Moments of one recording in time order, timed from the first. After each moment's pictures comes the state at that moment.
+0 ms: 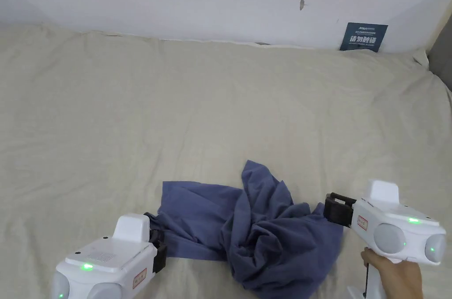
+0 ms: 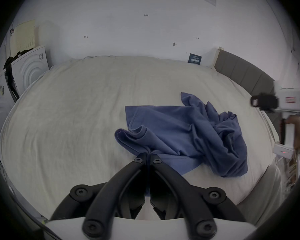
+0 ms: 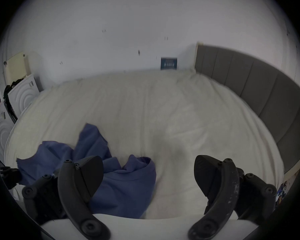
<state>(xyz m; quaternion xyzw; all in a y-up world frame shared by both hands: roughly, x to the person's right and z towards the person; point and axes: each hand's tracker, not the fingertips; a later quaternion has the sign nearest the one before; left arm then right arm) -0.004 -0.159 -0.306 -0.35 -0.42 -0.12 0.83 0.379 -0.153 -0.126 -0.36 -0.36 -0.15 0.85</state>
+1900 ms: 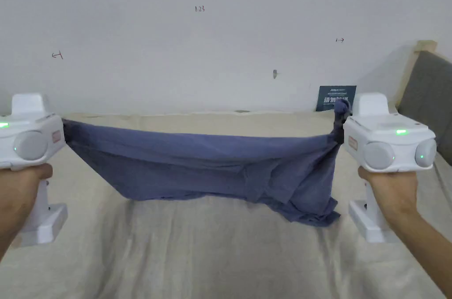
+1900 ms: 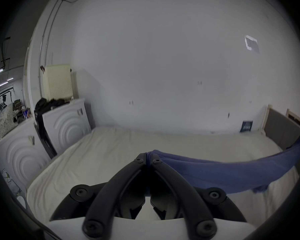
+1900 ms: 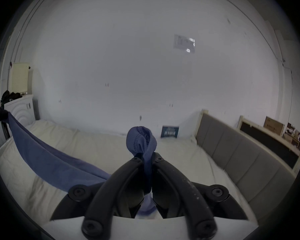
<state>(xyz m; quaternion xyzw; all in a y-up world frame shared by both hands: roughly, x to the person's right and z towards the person) 0.055 0.041 -0.584 -0.18 -0.26 -0.09 0.95 0.440 0.033 -0.243 -0.18 -0.39 -0.01 0.90</state>
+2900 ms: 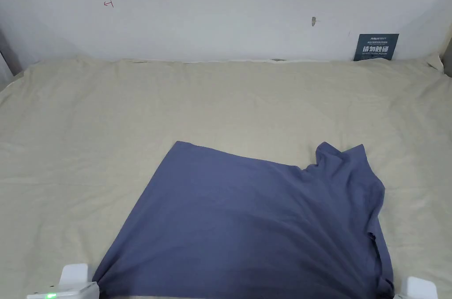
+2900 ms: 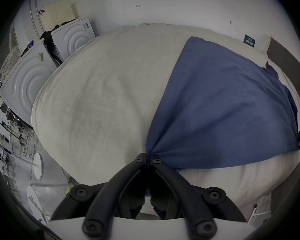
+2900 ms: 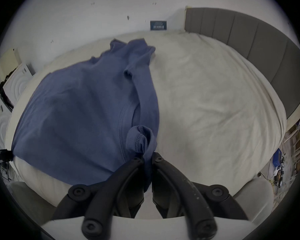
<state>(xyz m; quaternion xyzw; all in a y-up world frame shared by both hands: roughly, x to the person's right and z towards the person) -0.159 -0.226 -0.362 -0.44 -0.21 -0.19 0.85 0.282 -0.237 0.003 -0.43 -0.37 -0.20 0.80</state>
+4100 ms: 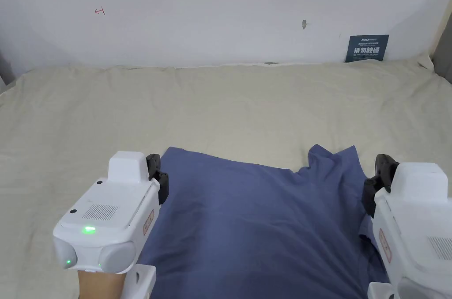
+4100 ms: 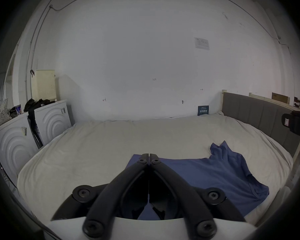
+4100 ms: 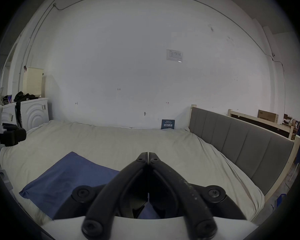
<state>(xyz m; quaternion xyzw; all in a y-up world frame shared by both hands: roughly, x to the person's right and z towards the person) -0.020 -0.032 -0.309 -0.12 -0.39 -0.09 0.91 0.223 -0.013 -0.049 -0.11 -0.39 0.00 0.91</state>
